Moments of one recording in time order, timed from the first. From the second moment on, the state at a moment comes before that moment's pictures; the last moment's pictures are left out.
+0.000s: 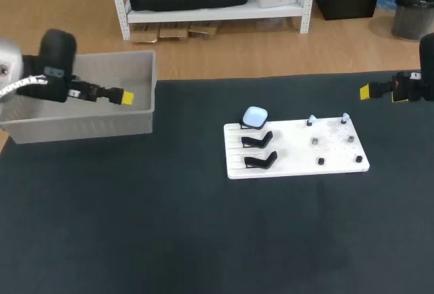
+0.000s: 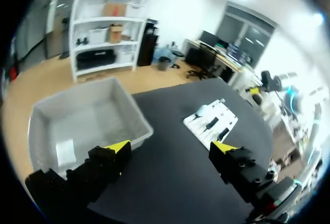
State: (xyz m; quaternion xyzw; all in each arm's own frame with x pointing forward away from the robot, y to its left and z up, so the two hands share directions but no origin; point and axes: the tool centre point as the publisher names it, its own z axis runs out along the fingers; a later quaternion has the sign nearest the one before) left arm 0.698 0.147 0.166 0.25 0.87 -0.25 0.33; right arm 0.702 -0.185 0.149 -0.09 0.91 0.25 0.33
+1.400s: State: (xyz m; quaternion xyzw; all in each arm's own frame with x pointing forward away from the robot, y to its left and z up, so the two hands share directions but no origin) left arm 0.750 -0.001 0.116 0.60 0.65 -0.31 0.34; right arm 0.702 -0.185 0.149 -0.09 0.91 0.25 0.33
